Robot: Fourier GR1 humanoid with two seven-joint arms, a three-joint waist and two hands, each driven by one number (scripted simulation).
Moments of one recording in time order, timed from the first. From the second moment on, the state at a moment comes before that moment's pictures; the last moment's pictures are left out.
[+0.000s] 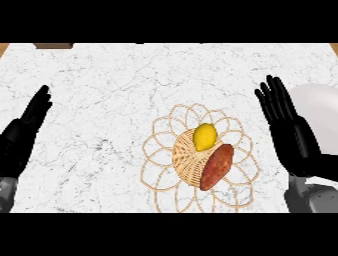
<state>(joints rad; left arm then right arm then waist) -0.11 0.61 -0.26 -1.61 0.22 0.31 0.12 -0.15 -0.20 0.15 -1.66 -0.28 -0.07 -0.11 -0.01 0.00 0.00</state>
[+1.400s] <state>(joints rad) -0.18 0.40 -0.14 -1.39 0.26 0.19 0.13 -0.10 -0.32 0.28 -1.60 0.32 -0.22 0.13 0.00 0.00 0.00</state>
